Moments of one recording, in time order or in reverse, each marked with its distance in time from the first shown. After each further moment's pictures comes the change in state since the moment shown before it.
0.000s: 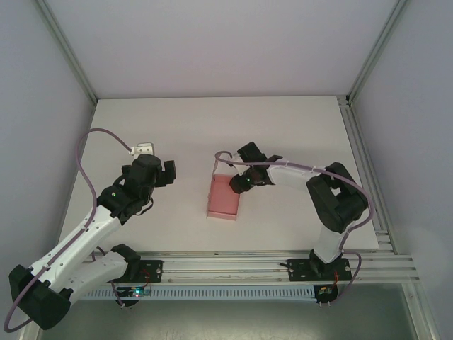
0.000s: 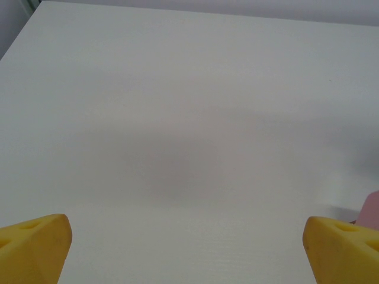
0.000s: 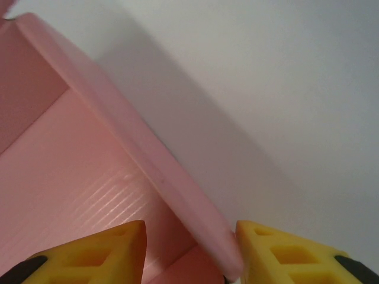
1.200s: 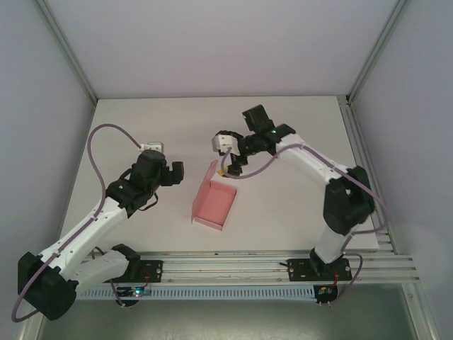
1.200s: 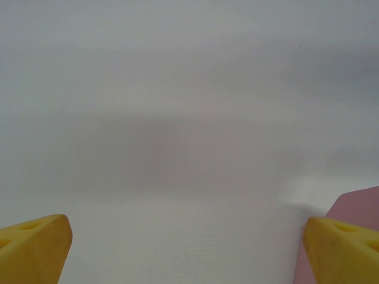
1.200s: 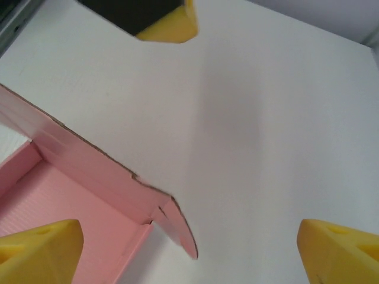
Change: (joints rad) left arm 0.035 0.093 -0.002 0.057 0.169 0.027; right arm -0.072 0.008 0.445 -0.257 -0.593 -1.104
